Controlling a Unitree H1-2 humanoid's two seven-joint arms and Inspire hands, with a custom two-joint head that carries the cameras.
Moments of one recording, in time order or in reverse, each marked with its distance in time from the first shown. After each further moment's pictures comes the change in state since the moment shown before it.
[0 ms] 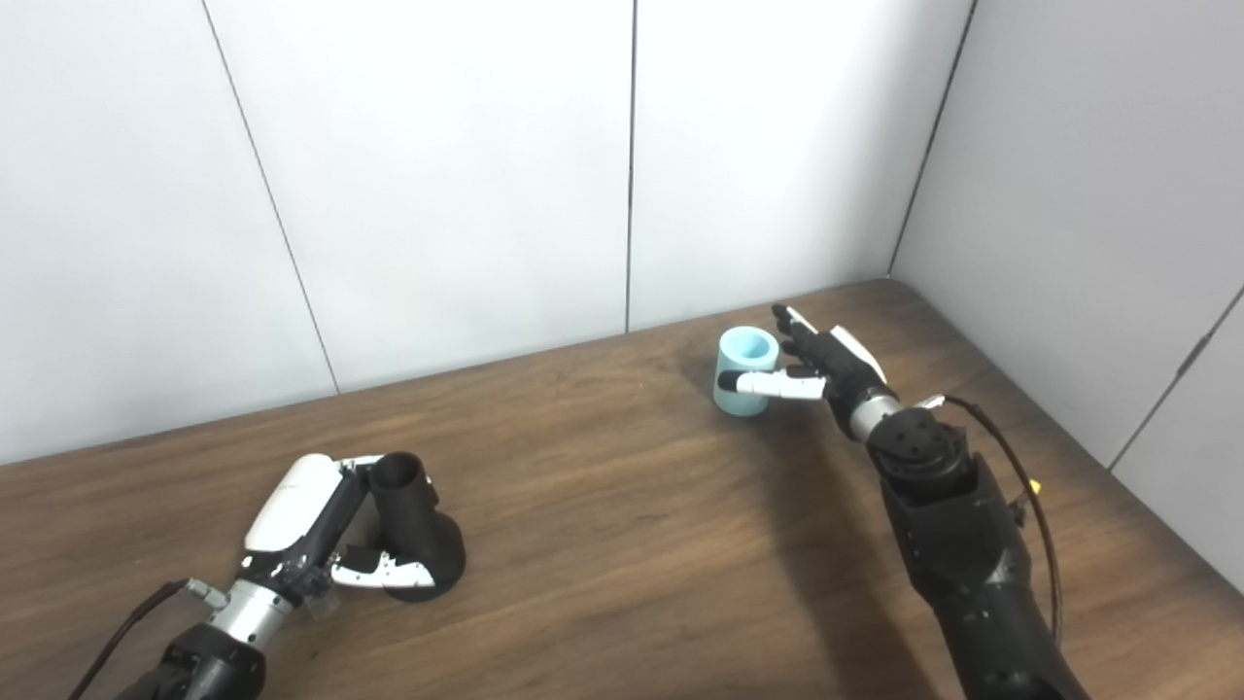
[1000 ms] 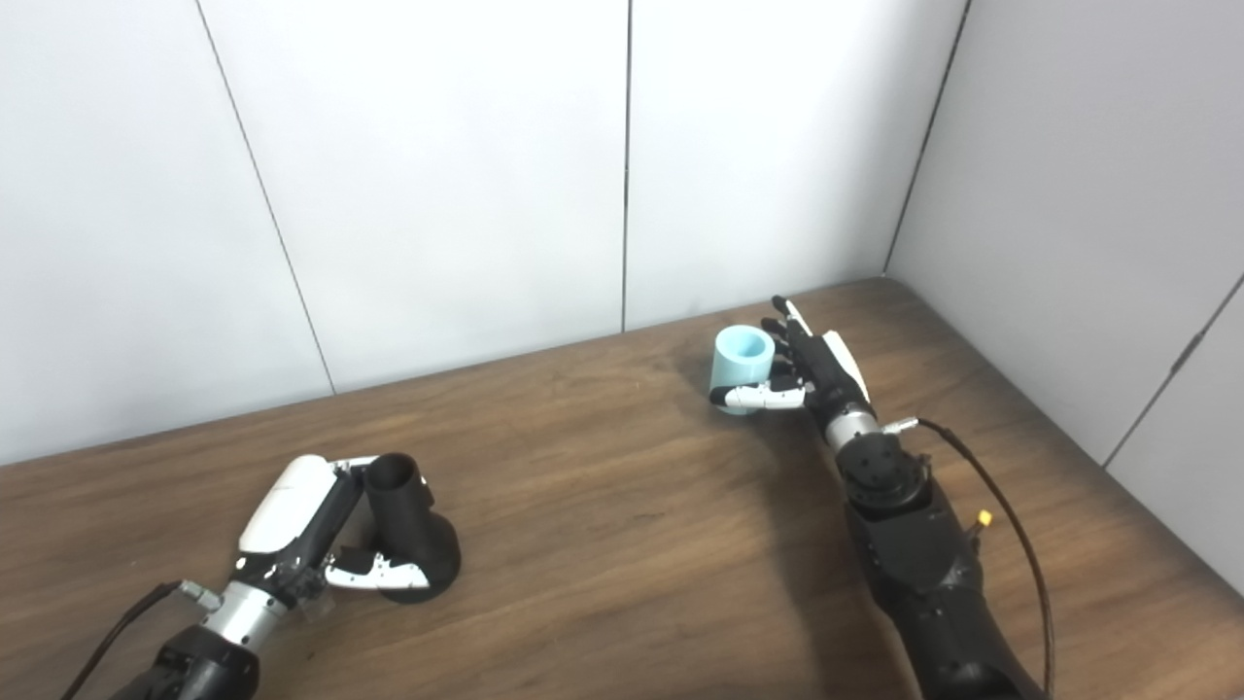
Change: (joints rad) left arm 0.004 0.017 -0.010 -0.012 -0.015 0.000 0.000; right arm -0.061 0.067 0.014 0.259 0.021 -0.306 -0.235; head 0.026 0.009
